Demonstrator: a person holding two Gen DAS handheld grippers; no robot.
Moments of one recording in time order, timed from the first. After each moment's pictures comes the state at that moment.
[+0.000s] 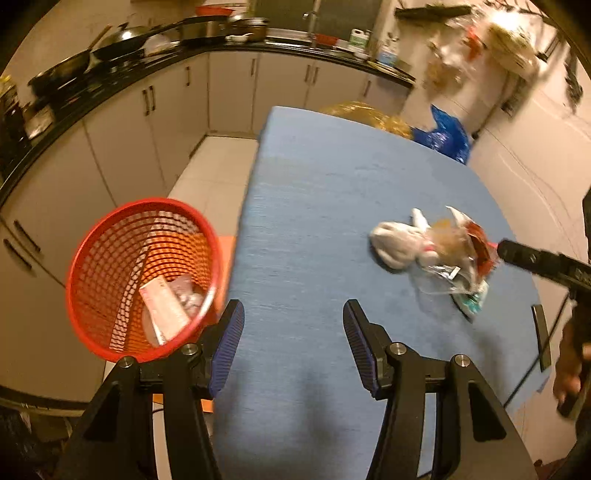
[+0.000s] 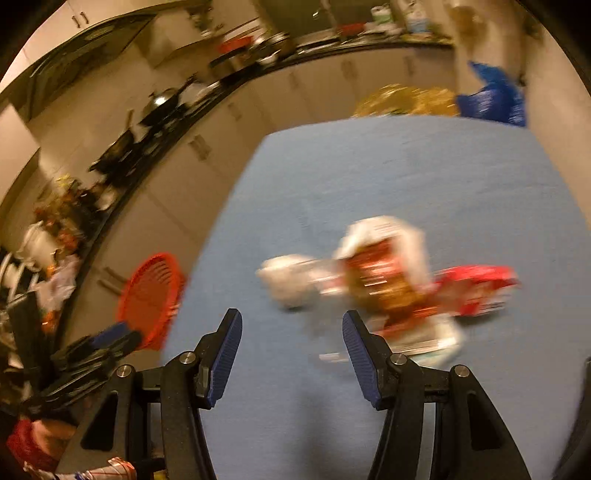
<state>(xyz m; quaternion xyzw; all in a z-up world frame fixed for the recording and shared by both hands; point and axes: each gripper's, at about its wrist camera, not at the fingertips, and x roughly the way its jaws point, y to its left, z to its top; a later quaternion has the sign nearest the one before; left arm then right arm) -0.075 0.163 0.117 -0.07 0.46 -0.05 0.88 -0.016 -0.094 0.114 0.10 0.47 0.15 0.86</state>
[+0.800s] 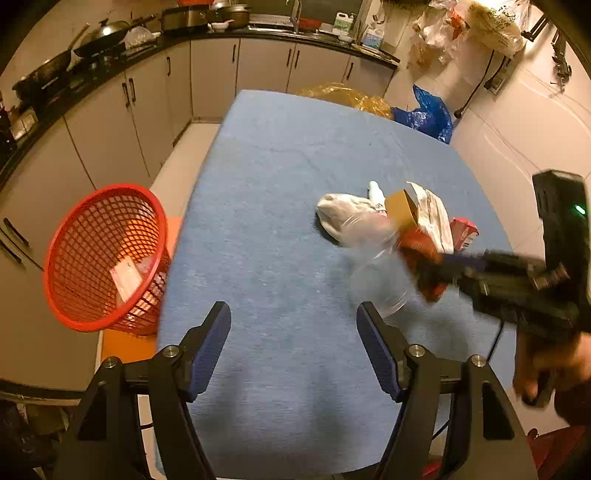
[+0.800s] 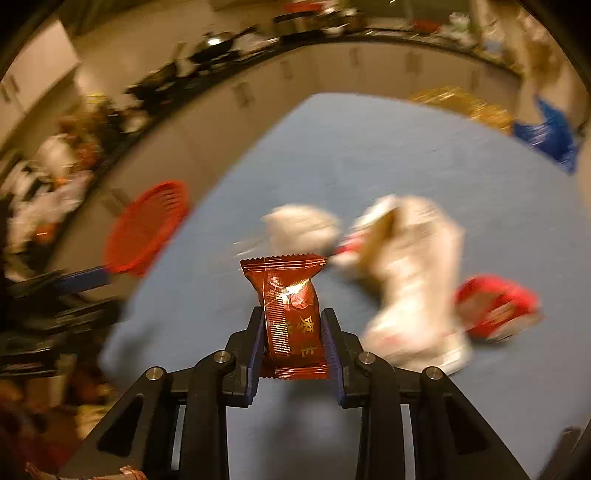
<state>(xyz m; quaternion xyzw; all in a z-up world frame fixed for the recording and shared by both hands) -0.089 0.108 0.119 -0.07 0.50 -0.07 0.86 -0.028 -0.054 0.078 0.03 0.51 0.30 0.81</state>
